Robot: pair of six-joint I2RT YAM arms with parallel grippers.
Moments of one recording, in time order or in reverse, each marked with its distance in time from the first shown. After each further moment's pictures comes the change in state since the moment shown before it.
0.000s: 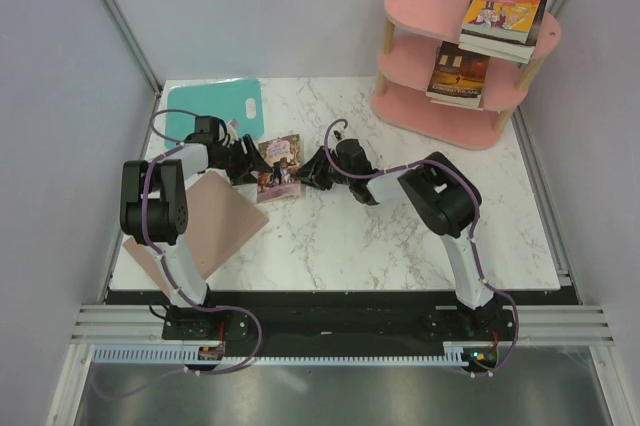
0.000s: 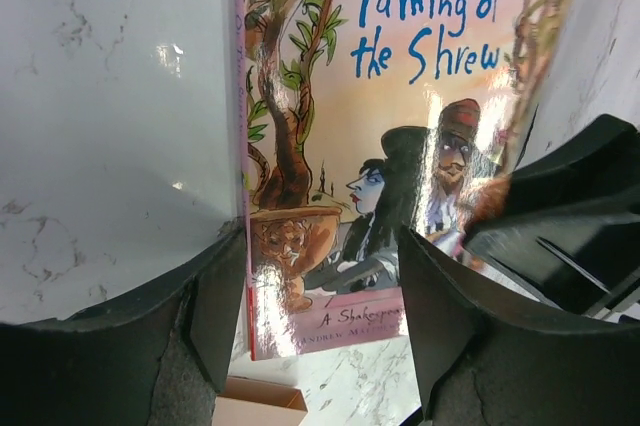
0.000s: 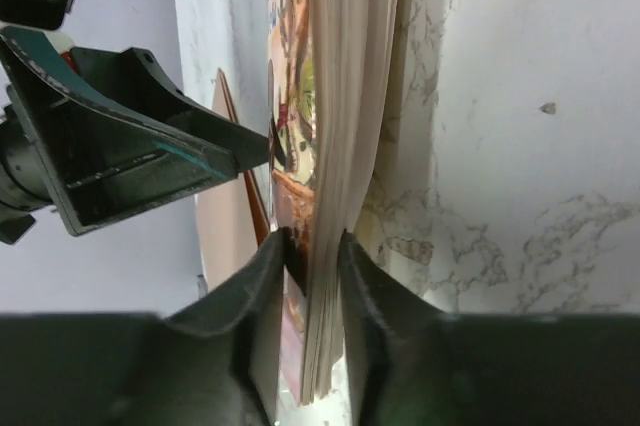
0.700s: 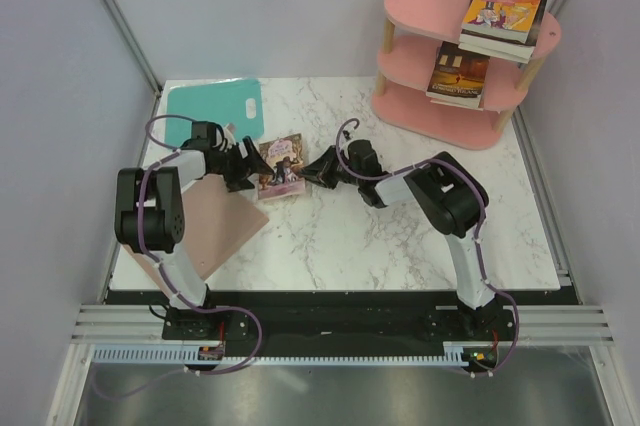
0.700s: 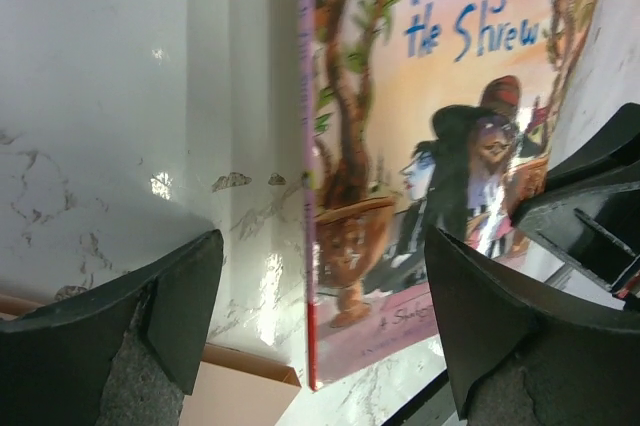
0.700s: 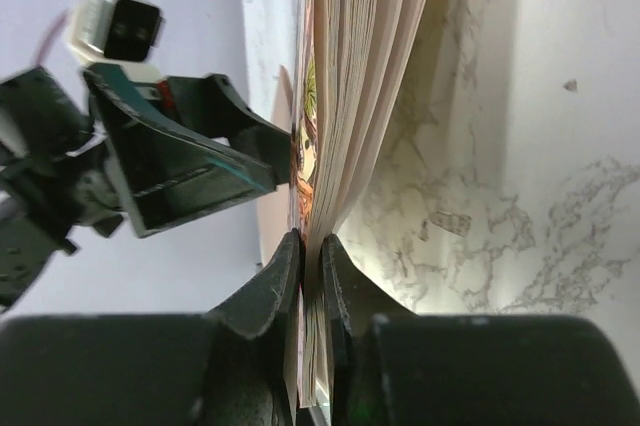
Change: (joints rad) left arm 0.011 -0.074 -0.080 0.024 -0.001 -0.012; right arm -0.036 -0.028 -0.087 0.139 -0.072 0.108
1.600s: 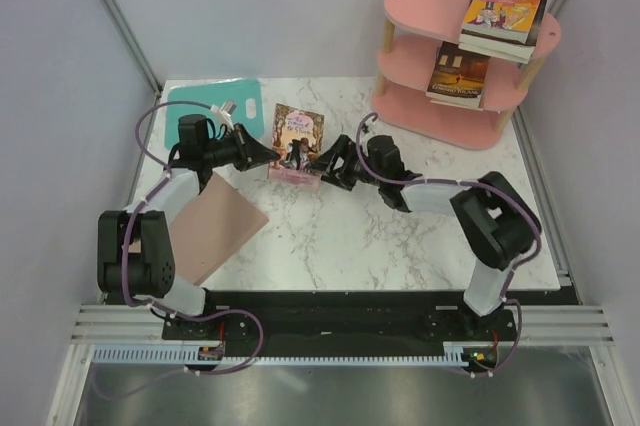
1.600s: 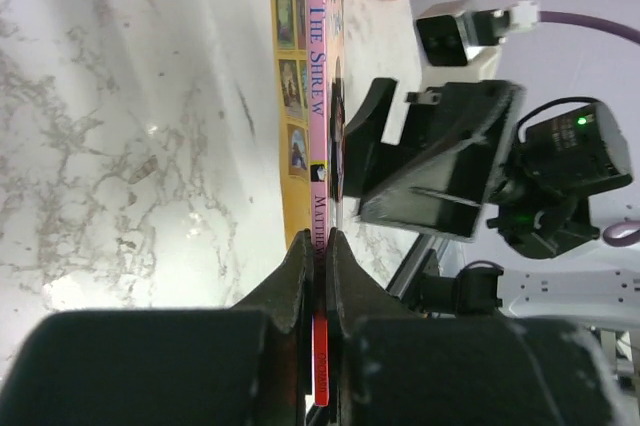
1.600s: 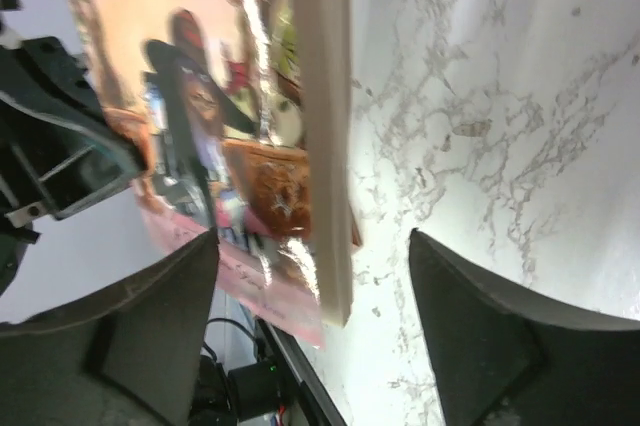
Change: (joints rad) left arm -0.039 -0.301 -0.167 0.375 0.323 -0.207; right arm -0.023 -0.306 -0.173 -0.163 0.028 -0.132
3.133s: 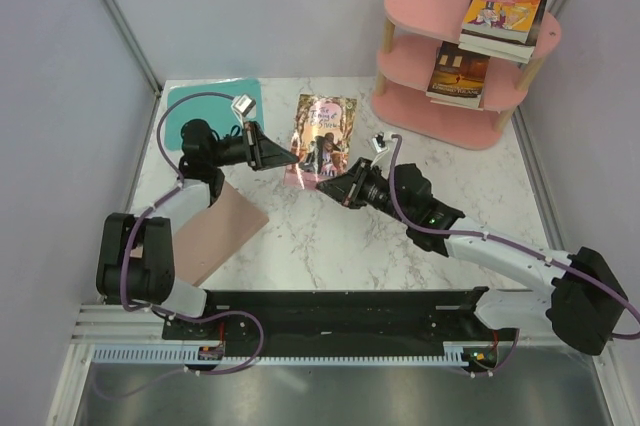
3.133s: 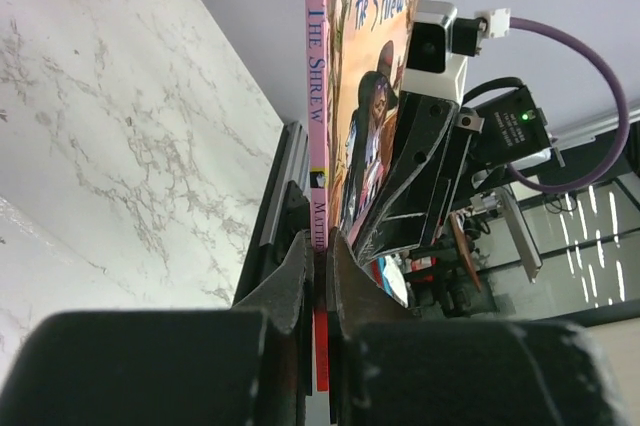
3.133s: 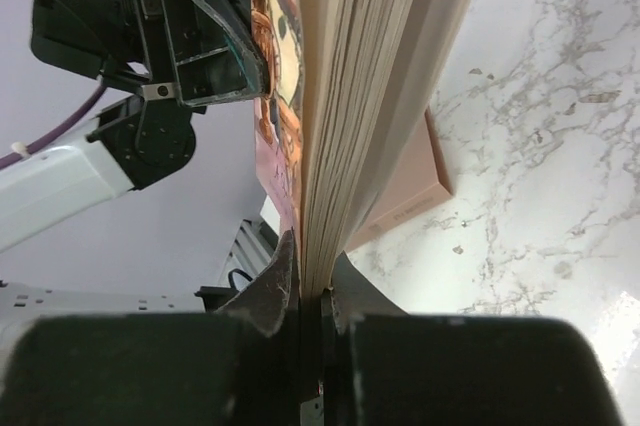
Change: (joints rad) left arm -0.089 -0.039 -0.118 0.742 0.346 -0.534; right arm 0.232 -0.661 -0.210 -0.225 0.303 -0.172
